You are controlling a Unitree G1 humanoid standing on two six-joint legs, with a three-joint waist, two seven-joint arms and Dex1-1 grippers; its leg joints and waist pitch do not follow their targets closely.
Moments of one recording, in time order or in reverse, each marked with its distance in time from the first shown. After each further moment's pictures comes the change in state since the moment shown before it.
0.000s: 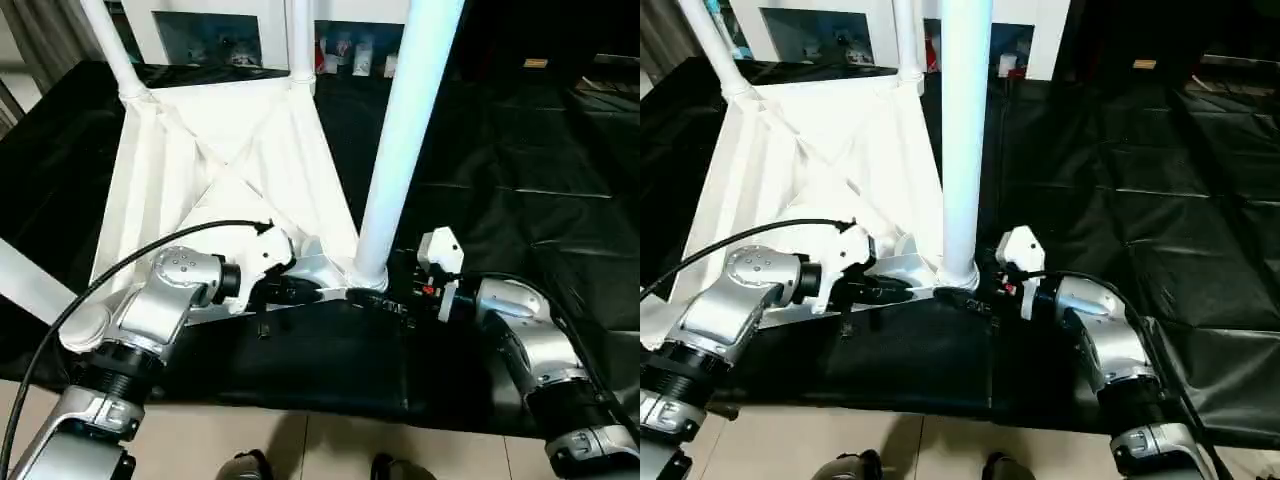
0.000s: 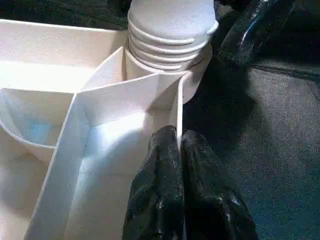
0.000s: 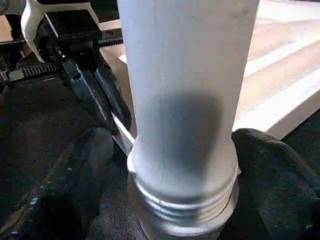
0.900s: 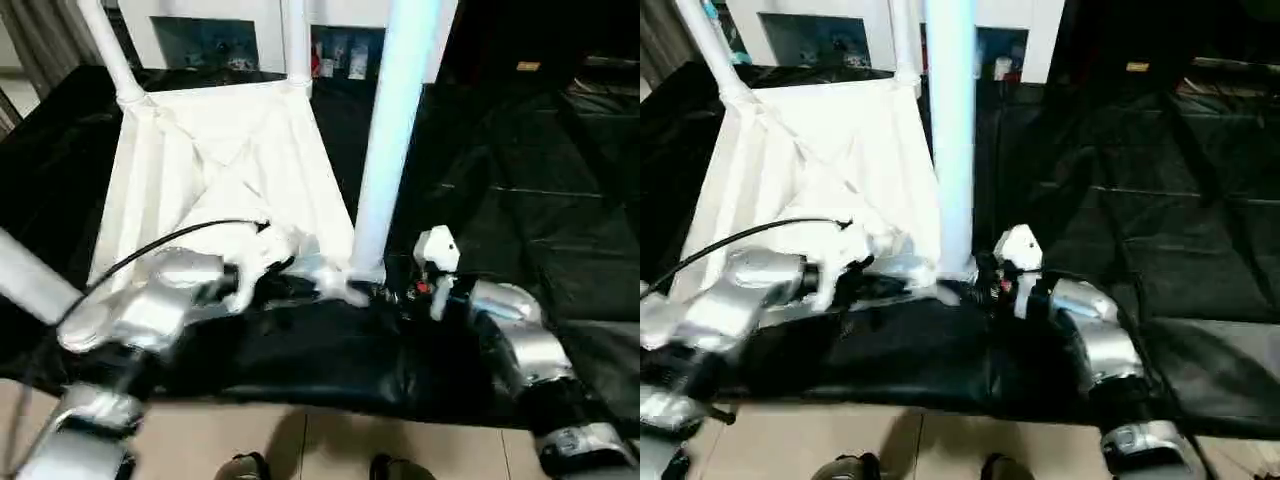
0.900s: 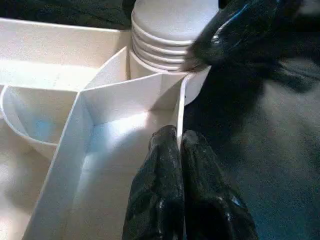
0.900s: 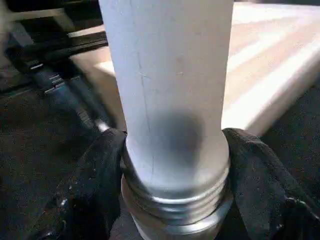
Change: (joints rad) left arm -0.029 -0.044 0.005 0.059 0.019 0.023 0.090; right arm -0.010 0.081 -0.029 0.061 -0.025 -0.021 -0.142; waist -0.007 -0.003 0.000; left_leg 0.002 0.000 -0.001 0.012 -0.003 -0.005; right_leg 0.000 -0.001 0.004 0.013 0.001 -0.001
